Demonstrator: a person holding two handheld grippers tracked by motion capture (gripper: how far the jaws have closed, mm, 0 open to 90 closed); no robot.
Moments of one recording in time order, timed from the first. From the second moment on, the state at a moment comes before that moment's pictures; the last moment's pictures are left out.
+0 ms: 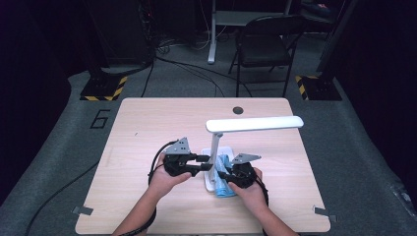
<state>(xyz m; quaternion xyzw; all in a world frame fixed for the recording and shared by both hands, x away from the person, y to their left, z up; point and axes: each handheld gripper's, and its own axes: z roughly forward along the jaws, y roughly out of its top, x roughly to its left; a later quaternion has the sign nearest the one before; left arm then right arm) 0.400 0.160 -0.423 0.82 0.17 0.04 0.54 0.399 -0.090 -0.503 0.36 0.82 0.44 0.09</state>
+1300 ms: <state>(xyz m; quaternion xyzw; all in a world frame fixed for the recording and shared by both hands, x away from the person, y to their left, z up) 0.400 0.161 -0.424 0.82 0.18 0.04 0.54 0.378 -0.103 -0.422 0.29 0.79 0.54 0.07</state>
